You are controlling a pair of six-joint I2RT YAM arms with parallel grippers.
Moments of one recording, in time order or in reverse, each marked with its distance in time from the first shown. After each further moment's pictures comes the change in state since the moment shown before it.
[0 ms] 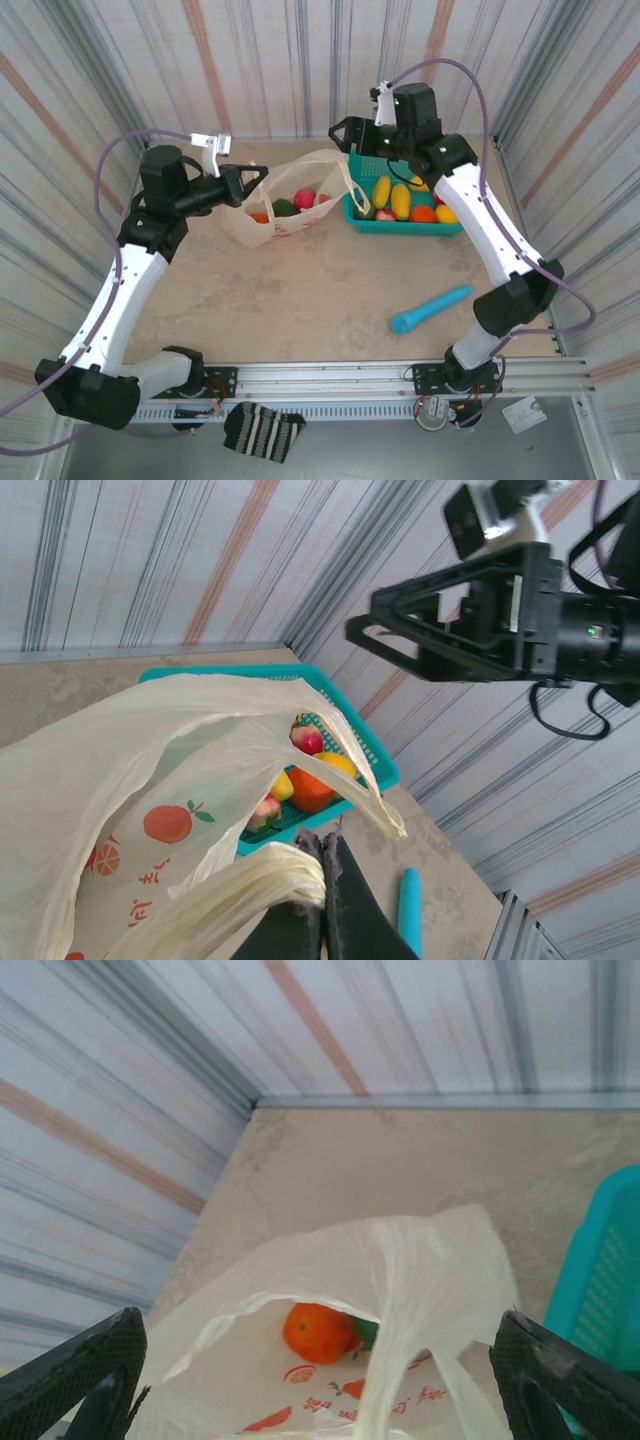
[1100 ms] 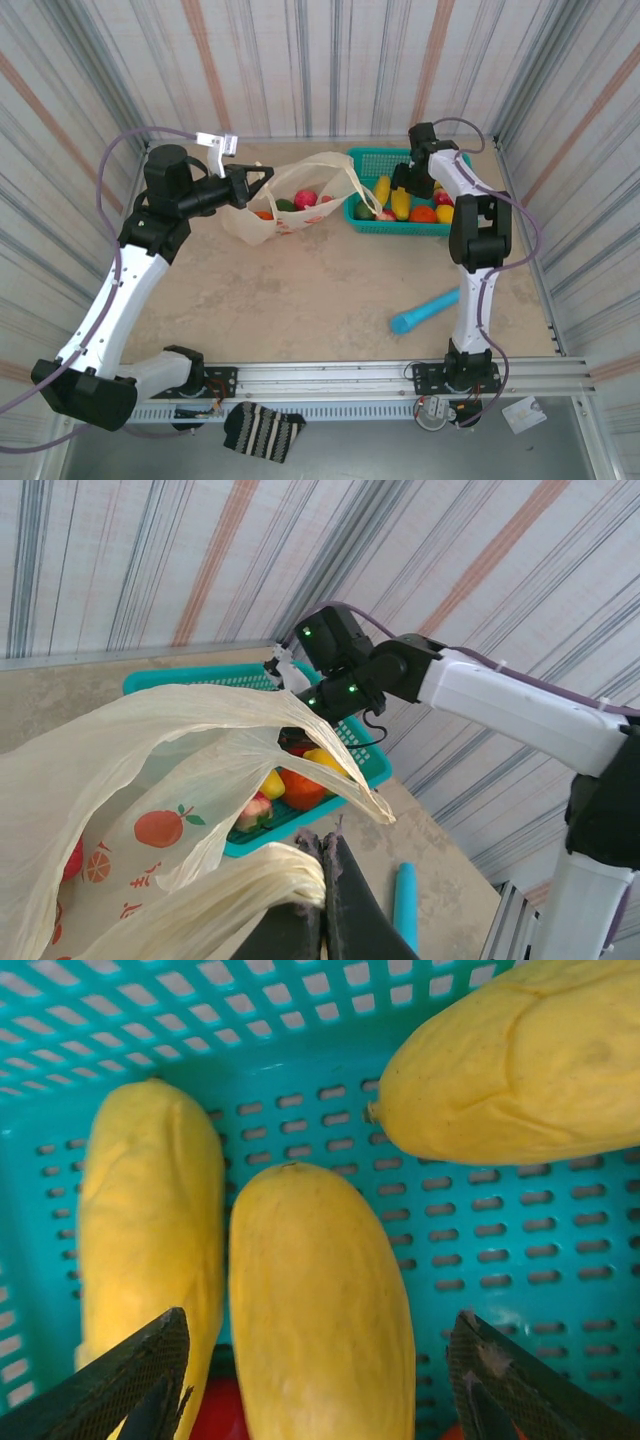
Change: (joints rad) left arm -0.055 -0.003 0.031 -0.032 -0.037 0.021; right arm -0.310 0.578 0.033 -0.203 0.230 -0.064
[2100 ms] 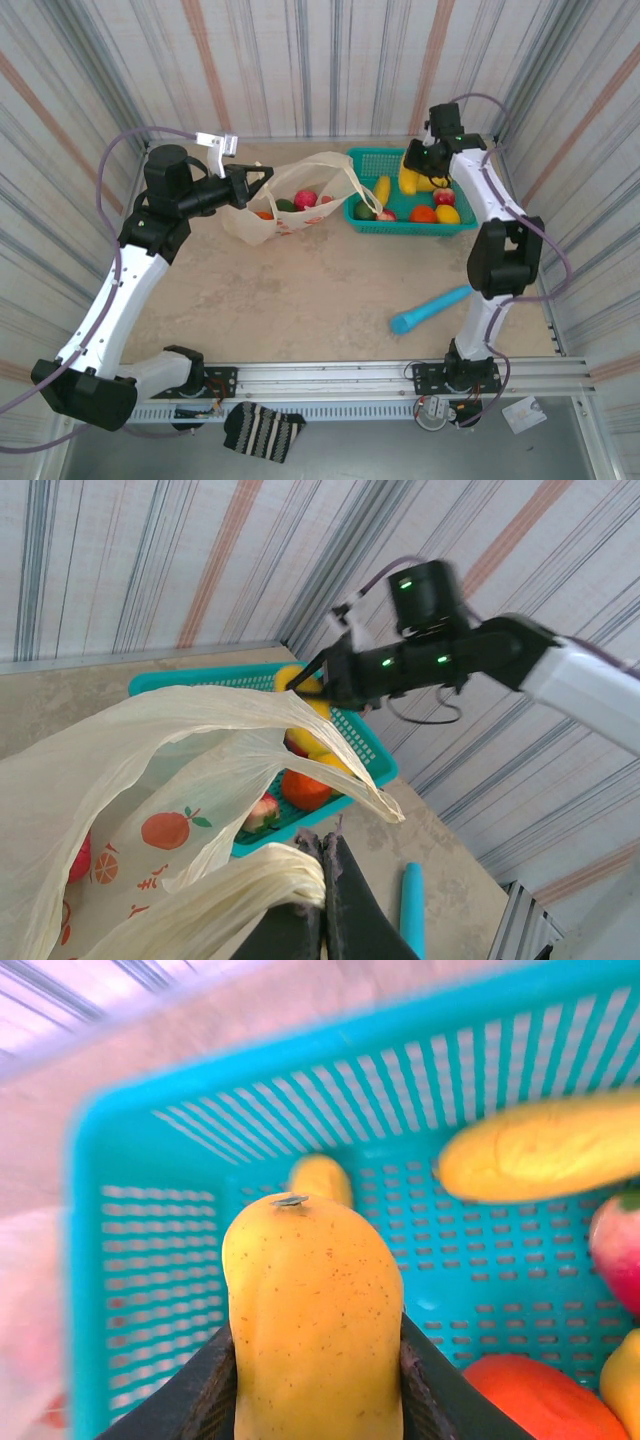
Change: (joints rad) left arm 0.000 0.000 0.000 -0.001 -0.007 0.012; right arm -0.009 -0.342 -0.115 0.117 -0.074 0.032
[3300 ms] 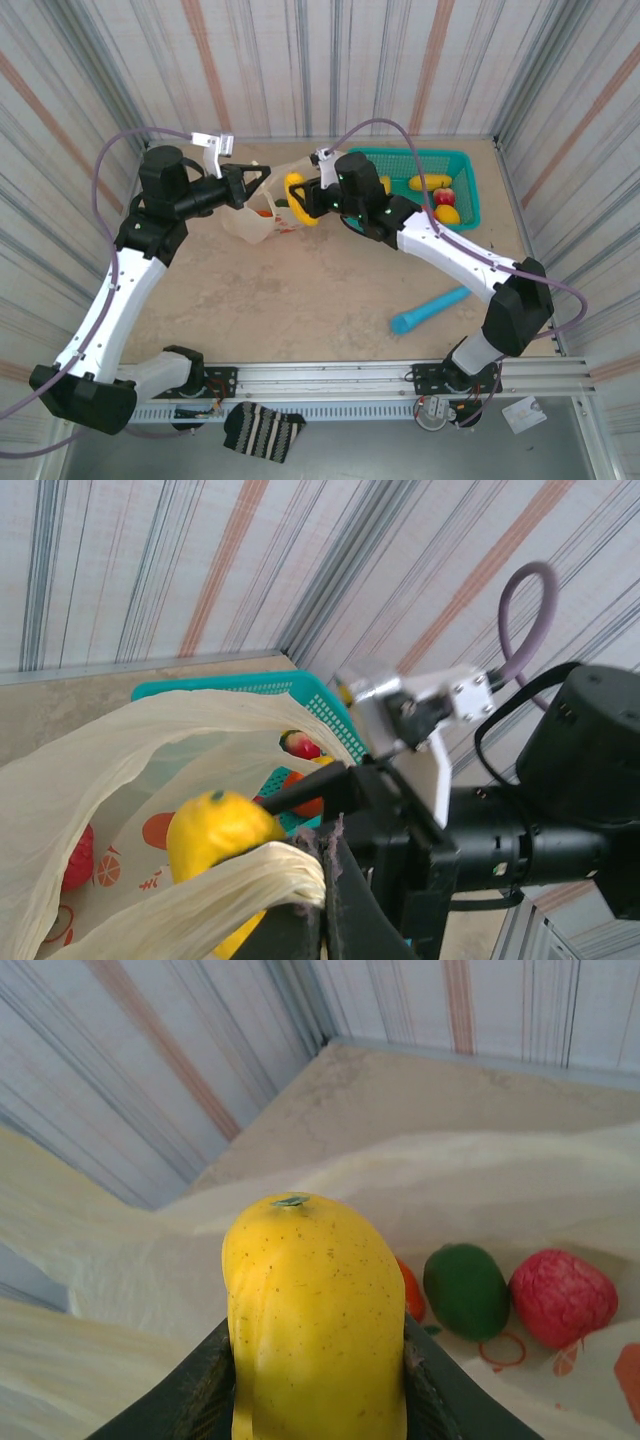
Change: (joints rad) left arm 0.010 -0.020 -0.003 0.004 0.000 -0.005; right arm 0.637 -0.307 -0.418 0.585 0.000 -0.073
